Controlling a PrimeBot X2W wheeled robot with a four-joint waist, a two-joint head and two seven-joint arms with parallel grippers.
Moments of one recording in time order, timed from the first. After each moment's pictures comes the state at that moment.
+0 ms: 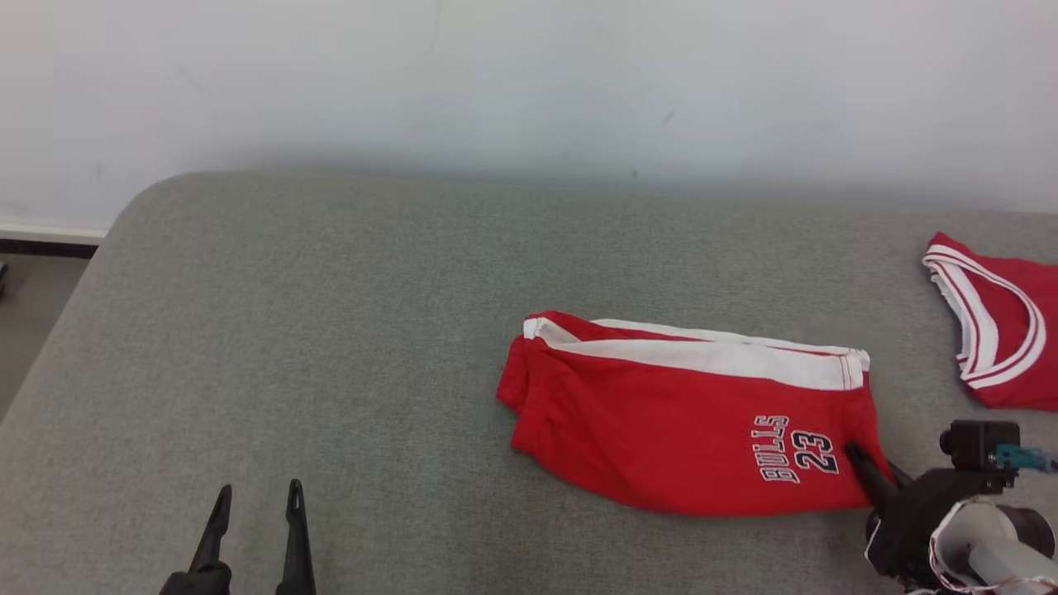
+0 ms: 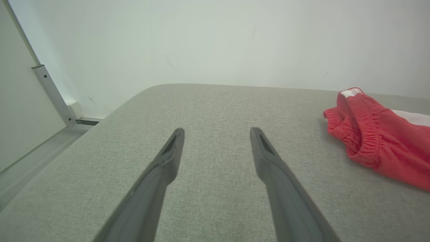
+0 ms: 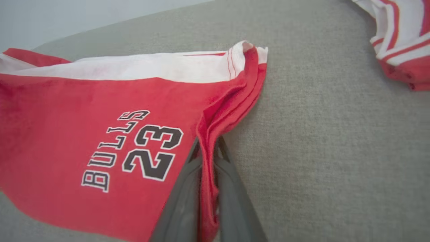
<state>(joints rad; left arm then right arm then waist) 0.00 0.05 0.02 0.22 -0.09 -0.04 -0.26 -0.46 -0.62 0.78 0.76 1.13 0.13 -0.15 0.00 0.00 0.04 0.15</state>
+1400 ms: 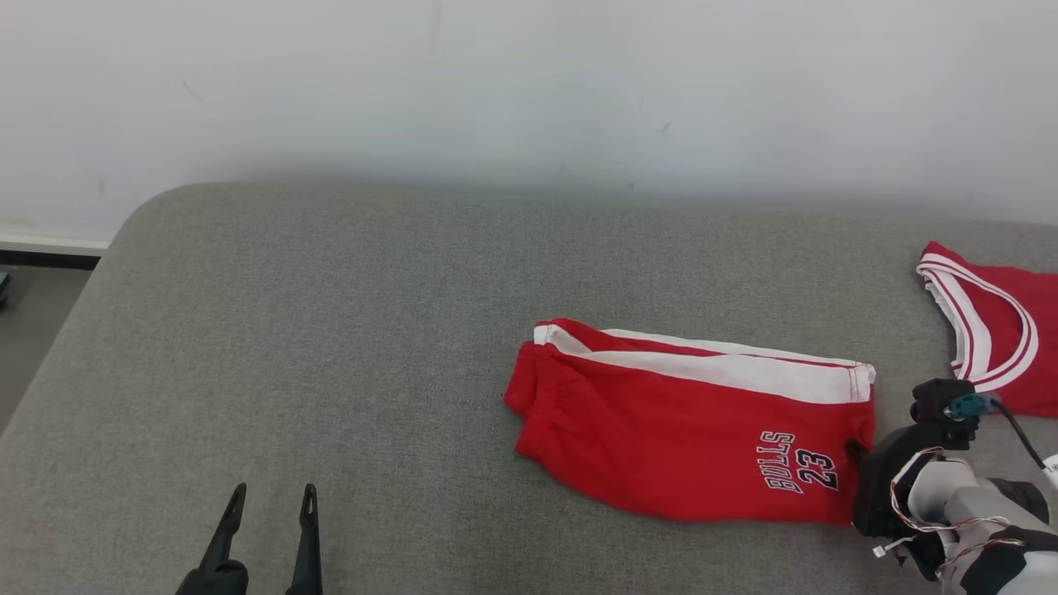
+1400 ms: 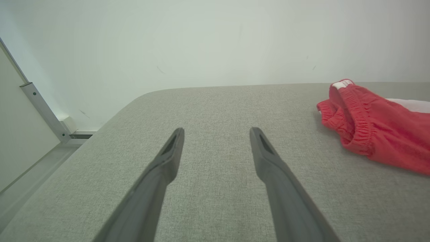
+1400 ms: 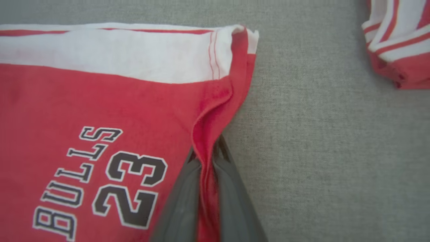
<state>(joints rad) 0.00 0.08 0.00 0.23 -0.04 -0.07 -0.26 -0.67 -0.44 0.76 1.18 0.98 0.13 0.04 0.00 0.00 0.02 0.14</state>
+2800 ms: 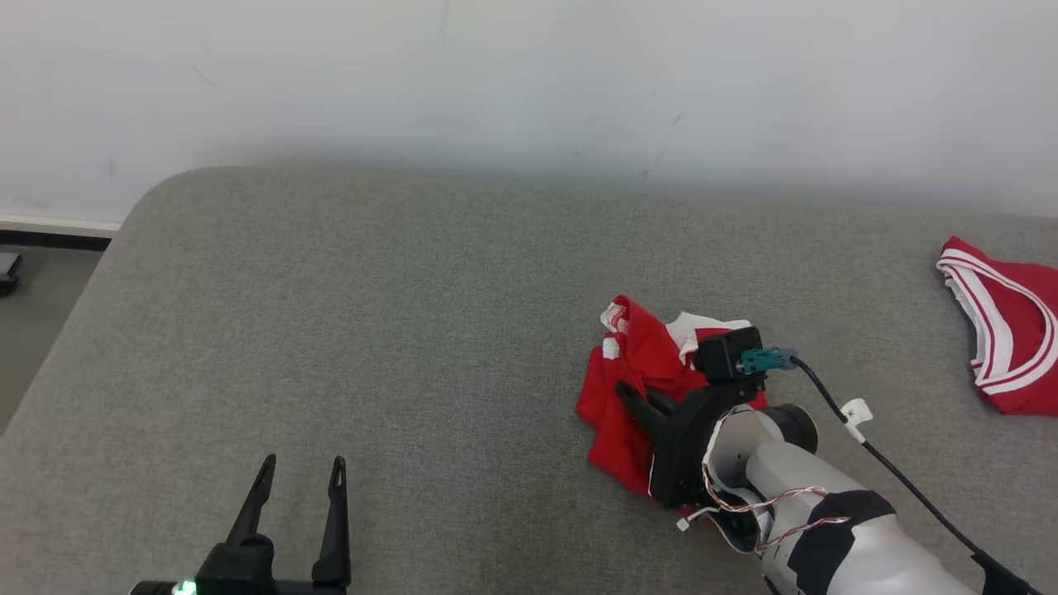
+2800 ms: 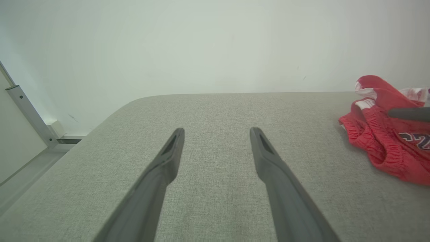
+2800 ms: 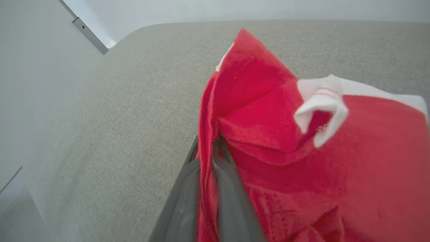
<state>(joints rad) -0.05 0.06 -0.04 0.23 -0.05 -0.07 -0.26 -0.73 -0.24 0.87 0.88 0.96 0.13 0.01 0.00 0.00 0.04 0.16</state>
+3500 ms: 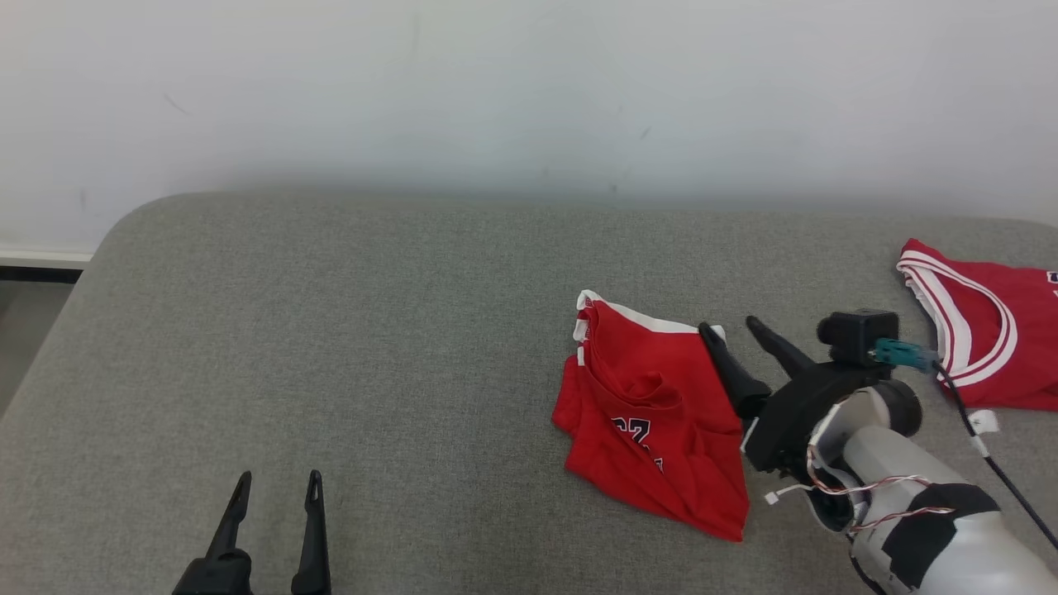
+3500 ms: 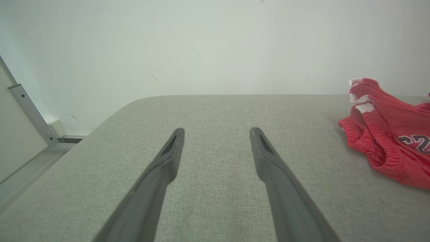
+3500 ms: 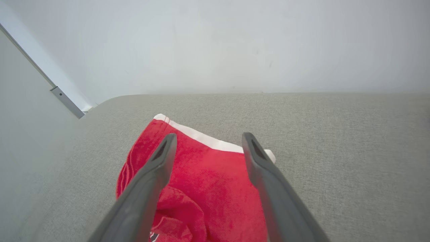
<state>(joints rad) -0.02 0.06 0.00 0.23 -0.06 -0.07 -0.26 -0.69 -0.39 0.78 0.79 0.96 0.13 -0.18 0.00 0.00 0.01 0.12</state>
